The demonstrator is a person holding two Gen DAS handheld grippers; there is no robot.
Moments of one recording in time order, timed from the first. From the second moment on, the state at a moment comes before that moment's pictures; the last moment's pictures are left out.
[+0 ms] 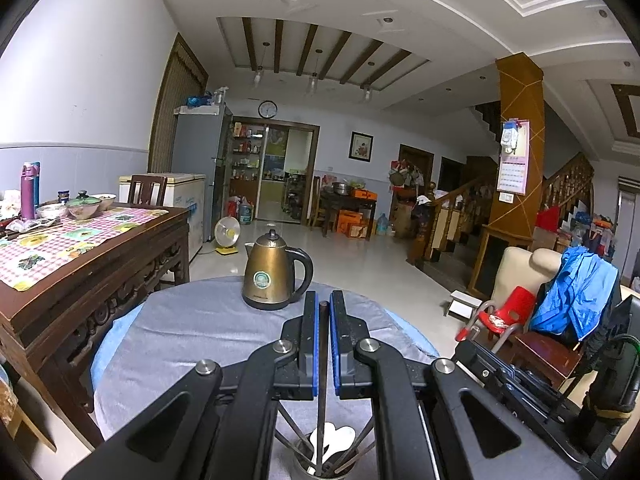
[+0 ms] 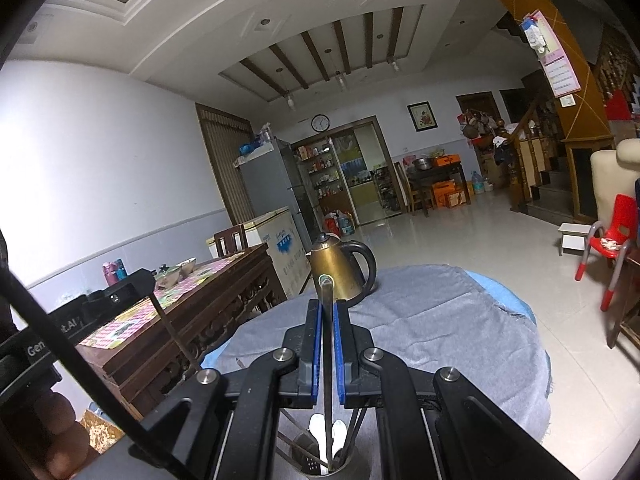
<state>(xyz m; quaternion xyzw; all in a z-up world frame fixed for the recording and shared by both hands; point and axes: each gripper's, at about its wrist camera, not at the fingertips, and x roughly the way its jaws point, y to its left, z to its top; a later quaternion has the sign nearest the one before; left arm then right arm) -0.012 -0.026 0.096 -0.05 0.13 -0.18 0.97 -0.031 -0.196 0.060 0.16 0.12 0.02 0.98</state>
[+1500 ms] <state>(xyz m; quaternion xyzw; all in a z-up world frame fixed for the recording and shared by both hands) 0.022 -0.033 0.040 -0.03 0.22 -0.14 0.97 -0.004 -0.178 0.016 0.15 0.20 0.03 0.97</state>
